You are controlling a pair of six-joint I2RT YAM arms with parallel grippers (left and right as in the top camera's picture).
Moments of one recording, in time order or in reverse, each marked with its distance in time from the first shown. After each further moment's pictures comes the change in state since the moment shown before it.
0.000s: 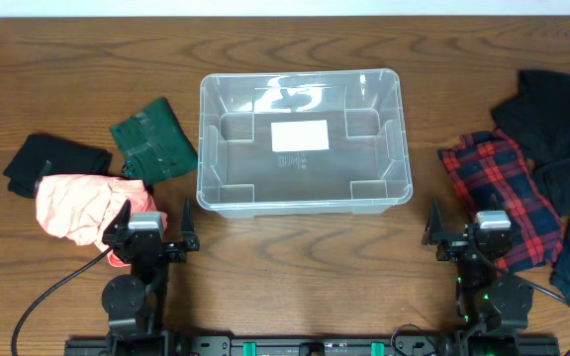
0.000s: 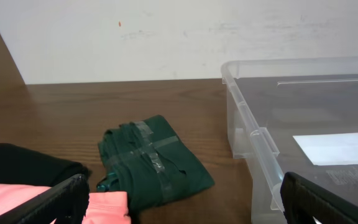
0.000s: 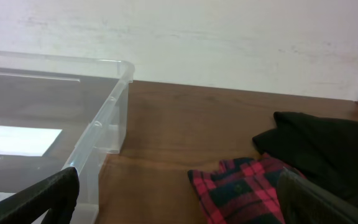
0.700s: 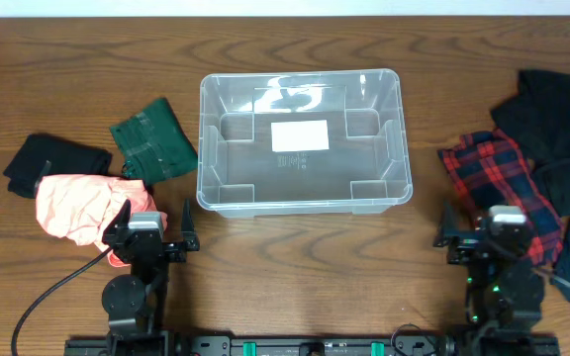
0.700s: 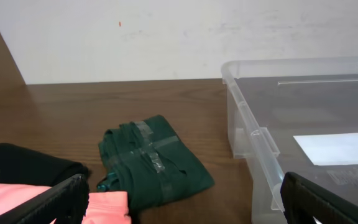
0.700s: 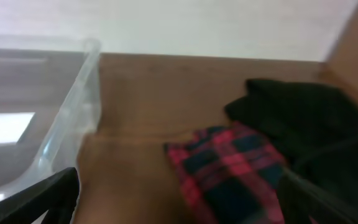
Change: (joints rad) left arm 0.000 0.000 0.000 0.000 -0.003 0.000; right arm 0.000 0.133 0.233 -0.267 0.132 0.024
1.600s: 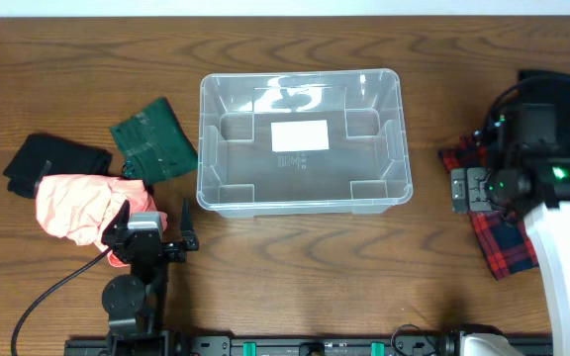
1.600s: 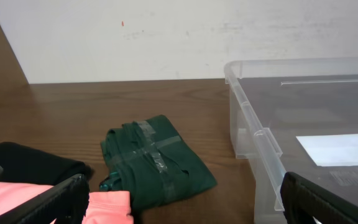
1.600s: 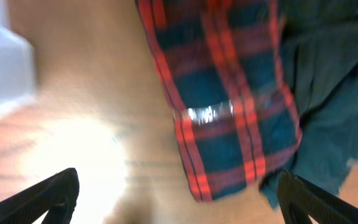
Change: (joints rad) left arm 0.000 0.000 -0.002 0.002 -0.008 0.000; right arm 0.000 1.166 0.938 -0.855 0.133 -0.051
